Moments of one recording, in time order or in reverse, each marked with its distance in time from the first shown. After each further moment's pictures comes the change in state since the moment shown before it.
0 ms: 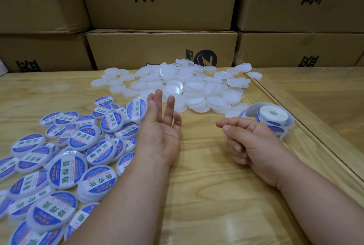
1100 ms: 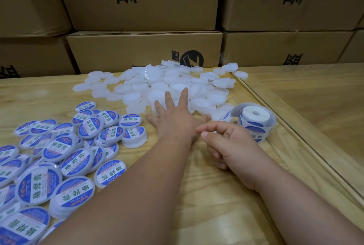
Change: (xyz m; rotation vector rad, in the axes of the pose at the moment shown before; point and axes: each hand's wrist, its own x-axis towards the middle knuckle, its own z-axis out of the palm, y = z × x) left_hand 0.056 -0.071 0.025 2.257 -0.098 0.265; right_hand -0.005 -0.001 0.007 -0.100 0.036 -0.010
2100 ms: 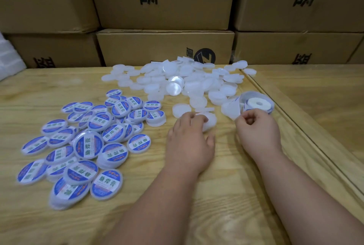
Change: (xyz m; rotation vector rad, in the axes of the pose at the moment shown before) left_hand -0.126 -0.032 -0.011 -0.186 0.212 0.236; right_hand -0.010 0.010 -0.018 -0.587 0.652 -0.073
